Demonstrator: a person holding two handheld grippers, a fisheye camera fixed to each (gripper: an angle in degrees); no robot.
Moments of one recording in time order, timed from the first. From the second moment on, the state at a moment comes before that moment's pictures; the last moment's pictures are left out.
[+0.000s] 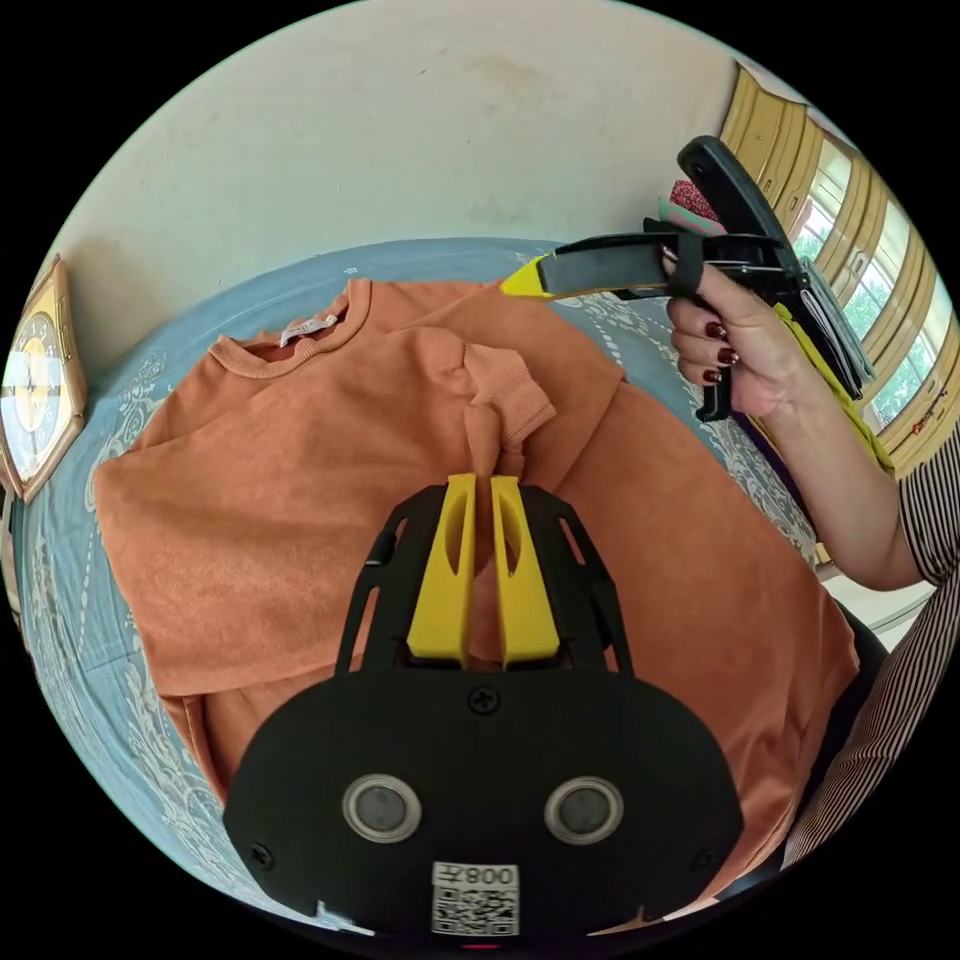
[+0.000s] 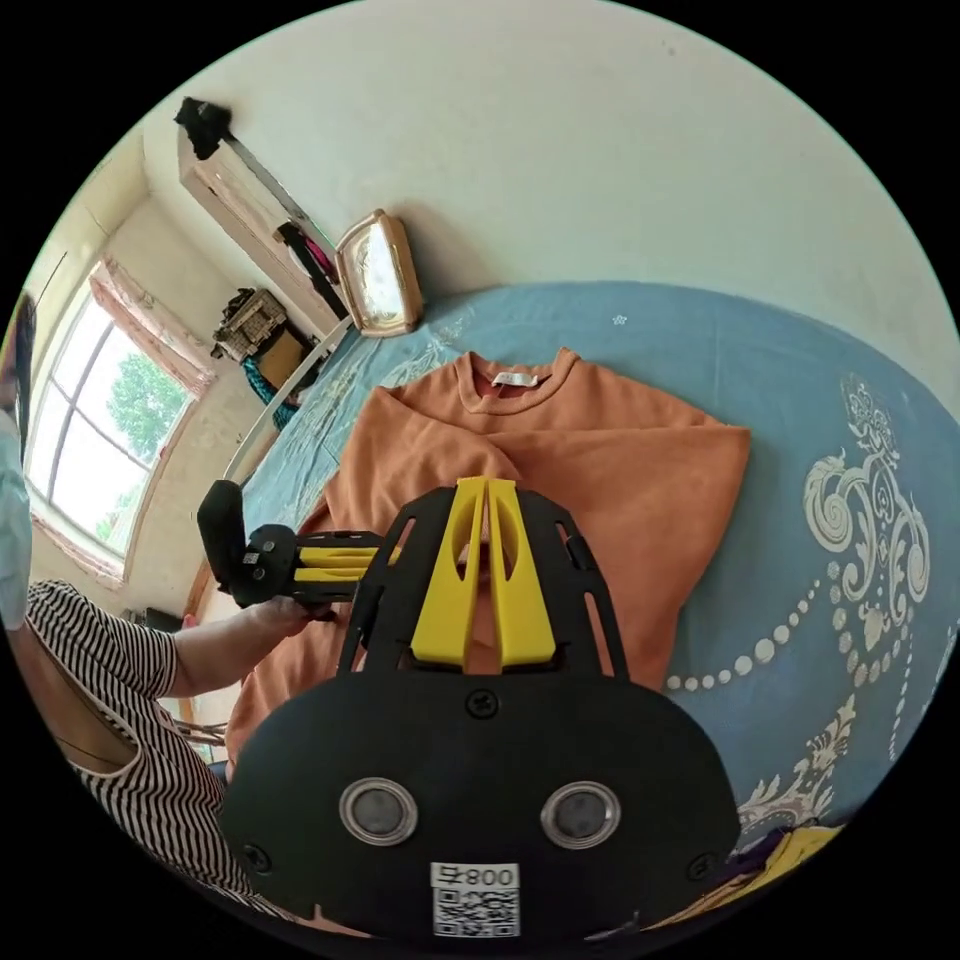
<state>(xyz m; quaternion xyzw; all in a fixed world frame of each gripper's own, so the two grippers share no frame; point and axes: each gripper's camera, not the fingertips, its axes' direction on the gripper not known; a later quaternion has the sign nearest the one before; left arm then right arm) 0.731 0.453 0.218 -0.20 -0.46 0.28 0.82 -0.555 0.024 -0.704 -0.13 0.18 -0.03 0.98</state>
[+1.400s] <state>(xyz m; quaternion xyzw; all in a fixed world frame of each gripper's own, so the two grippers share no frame) 0.835 0.737 -0.159 -0.01 -0.36 -0.15 0.92 -0.597 0.437 -0.887 -0.23 0.21 0.20 0.93</state>
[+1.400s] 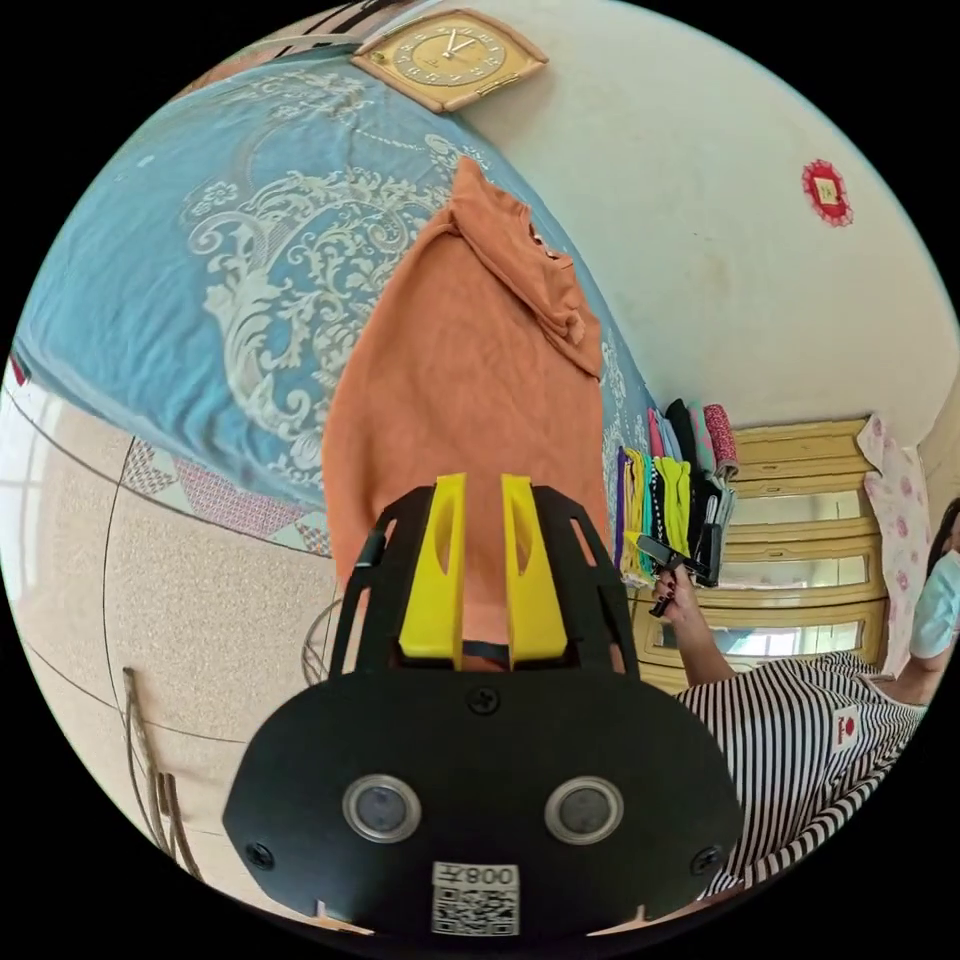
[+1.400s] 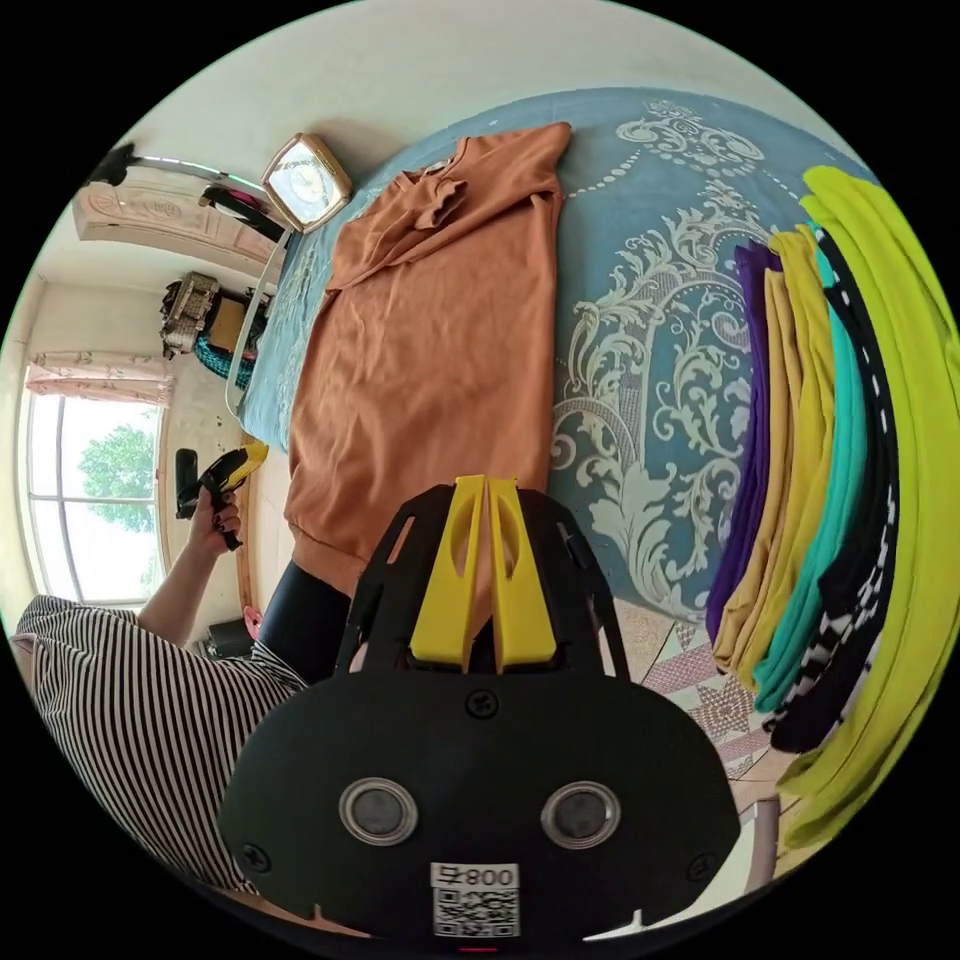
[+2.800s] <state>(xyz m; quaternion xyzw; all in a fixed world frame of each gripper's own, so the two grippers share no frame) 0.794 0.945 -0.314 0.12 -0.14 -0.27 0.95 -0.542 0.636 -0.831 -0.23 0.16 0.32 0.91</state>
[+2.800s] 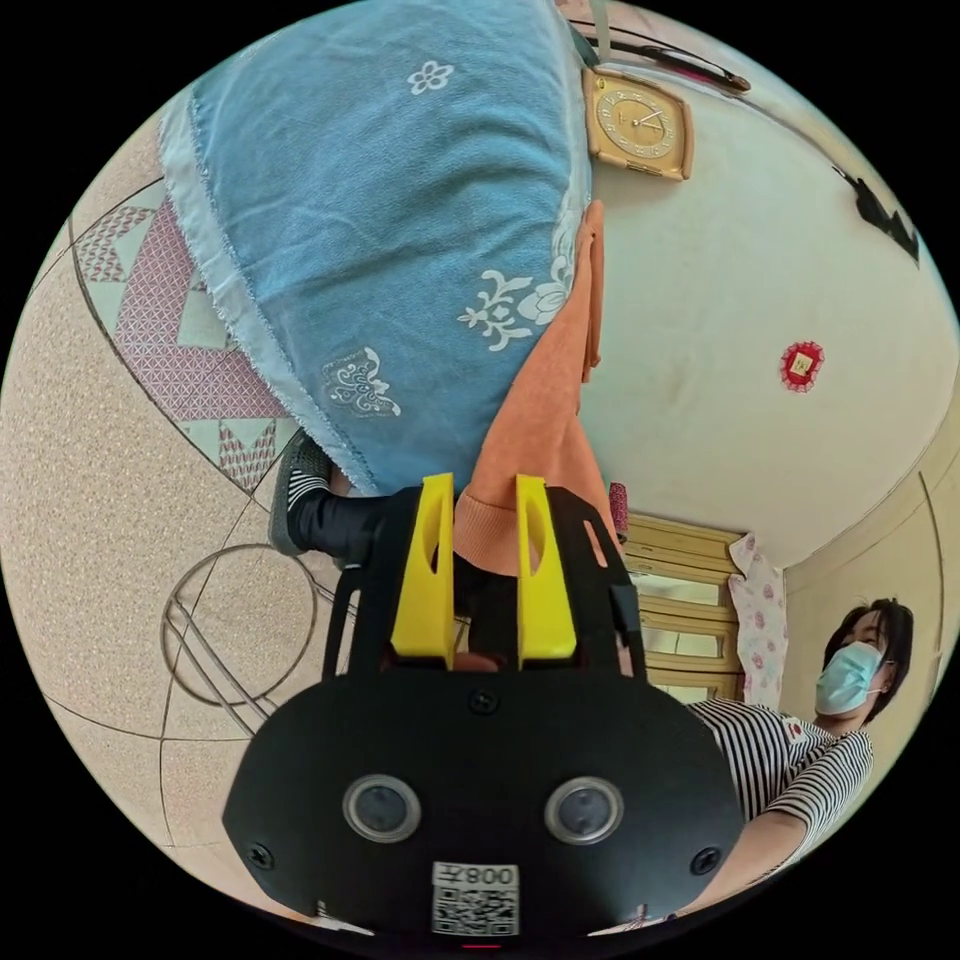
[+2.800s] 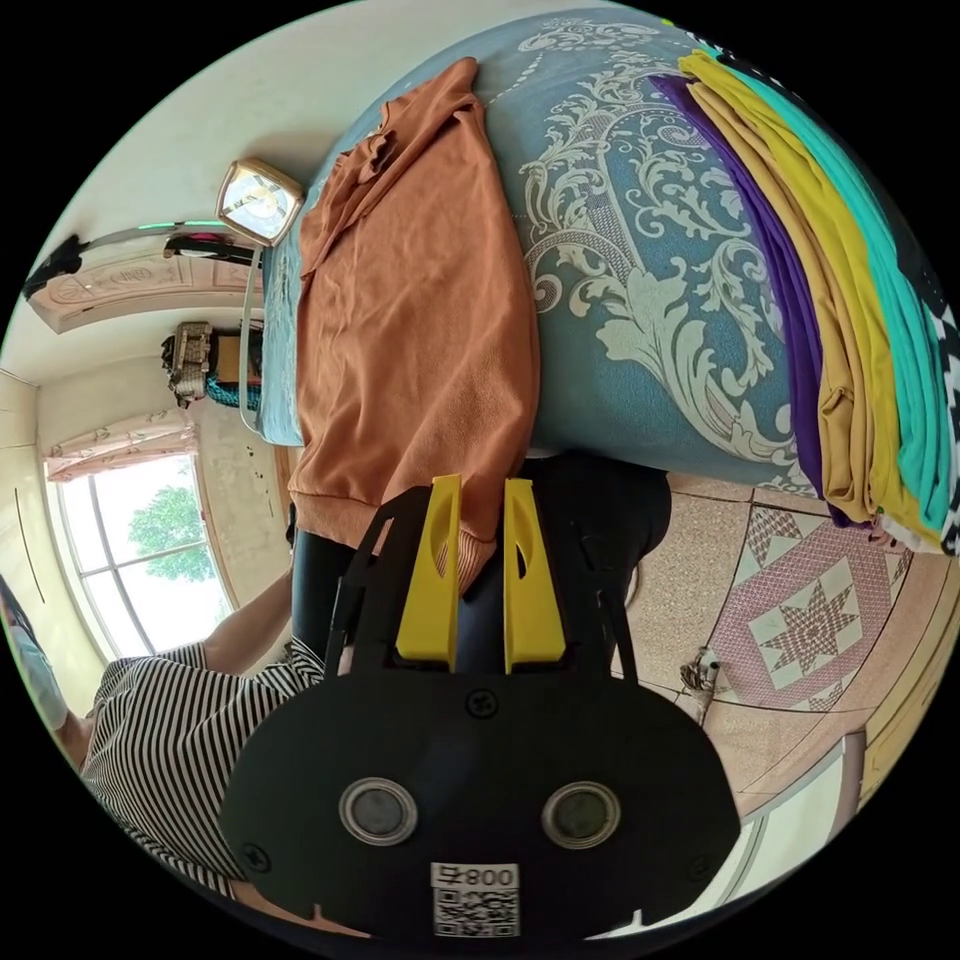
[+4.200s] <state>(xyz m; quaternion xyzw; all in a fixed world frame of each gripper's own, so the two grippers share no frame) 1.110 1.022 -0.314 0.12 0.05 0.02 0.99 -0.610 0.776 -0.971 -0.05 -0.07 0.15 0.98</state>
